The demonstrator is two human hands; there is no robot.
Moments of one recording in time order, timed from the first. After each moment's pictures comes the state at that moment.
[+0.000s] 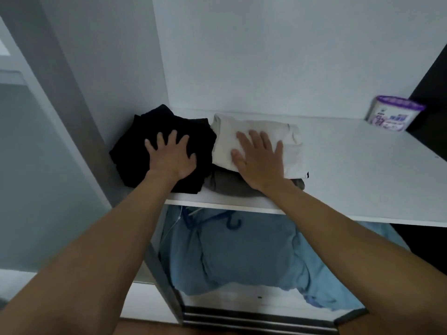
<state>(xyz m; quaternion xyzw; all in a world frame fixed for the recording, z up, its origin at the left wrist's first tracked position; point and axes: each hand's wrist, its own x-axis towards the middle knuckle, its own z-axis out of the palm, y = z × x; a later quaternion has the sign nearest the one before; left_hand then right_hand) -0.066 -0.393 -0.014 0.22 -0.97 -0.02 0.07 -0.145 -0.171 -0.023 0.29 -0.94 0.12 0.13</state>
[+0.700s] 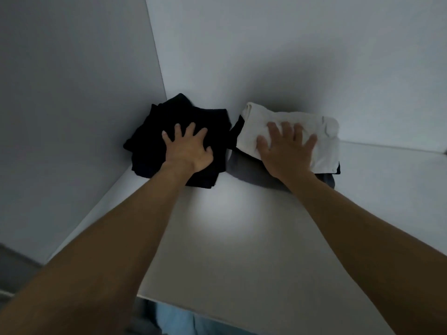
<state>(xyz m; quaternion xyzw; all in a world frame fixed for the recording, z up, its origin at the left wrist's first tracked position) -0.270 -0.440 -0.017 0.26 -0.96 -0.02 0.07 -0.385 -0.232 -0.033 0.24 -0.95 0.12 0.16</state>
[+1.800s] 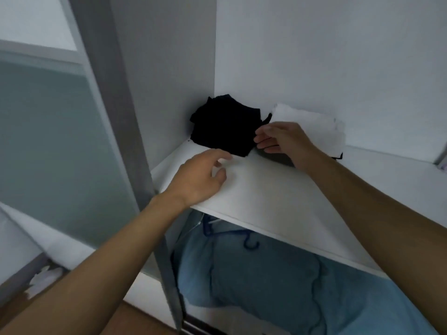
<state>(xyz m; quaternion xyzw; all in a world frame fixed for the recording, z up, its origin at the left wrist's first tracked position) 0.002 -0.341 0.007 0.13 -0.92 -0.28 0.23 -0.194 -0.202 0.064 0.34 -0.74 0.55 -0.17</state>
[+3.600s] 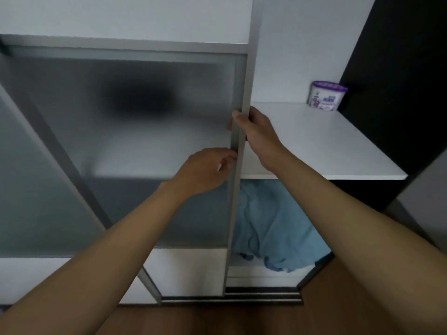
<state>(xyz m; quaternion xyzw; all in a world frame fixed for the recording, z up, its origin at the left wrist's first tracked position) 0.009 -0.142 0.005 -0.09 -0.95 -0.26 0.13 -0.077 -0.001 0.050 0.24 -0.75 0.61 -0.02</state>
